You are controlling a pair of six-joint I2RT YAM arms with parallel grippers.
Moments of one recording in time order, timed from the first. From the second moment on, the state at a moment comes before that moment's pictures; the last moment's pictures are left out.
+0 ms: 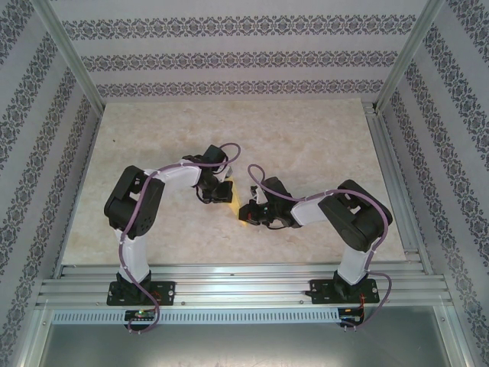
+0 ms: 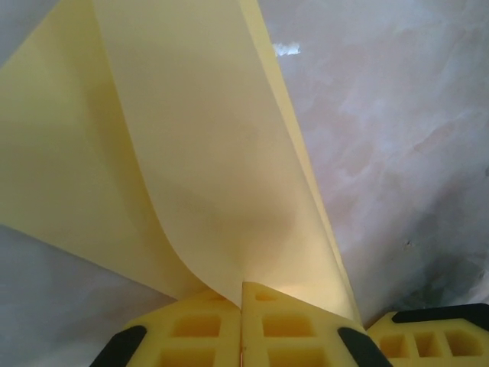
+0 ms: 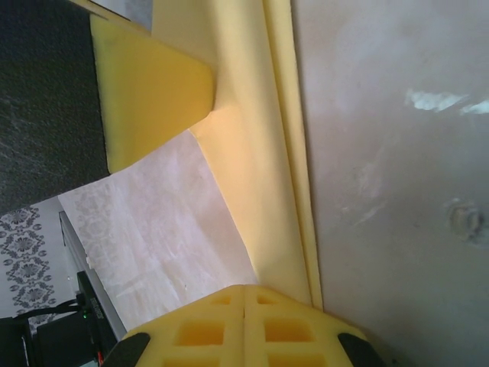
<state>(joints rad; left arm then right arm) -0.51 1.94 1.24 -0.61 0.38 -0.44 0.67 1.81 0.66 0.35 -0.57 0.89</state>
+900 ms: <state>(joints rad) -0.51 1.87 1.16 -0.43 0.60 -0.50 0.67 1.81 0.66 0.34 -0.57 0.89</state>
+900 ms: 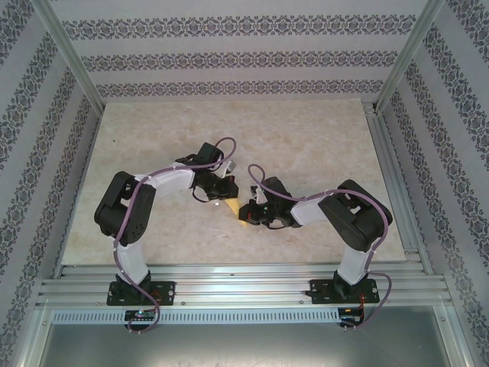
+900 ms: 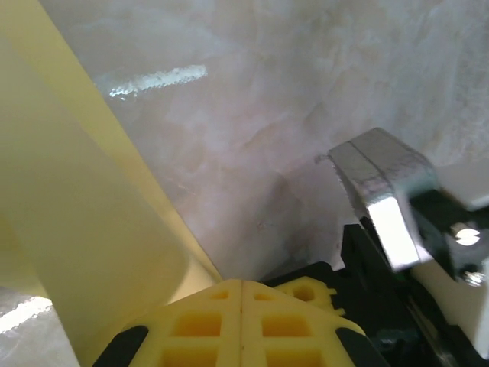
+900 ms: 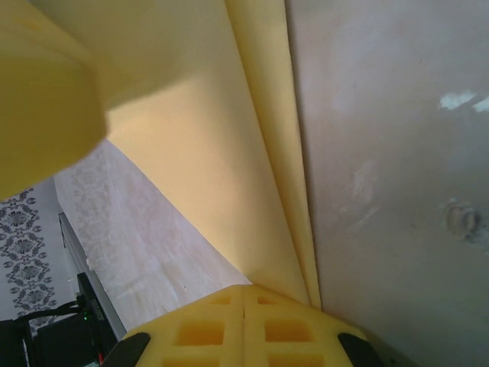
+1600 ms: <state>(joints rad) -0.51 1.98 1.20 -0.43 0.55 -0.45 0.67 1.75 0.66 0.25 -0.52 0.87</state>
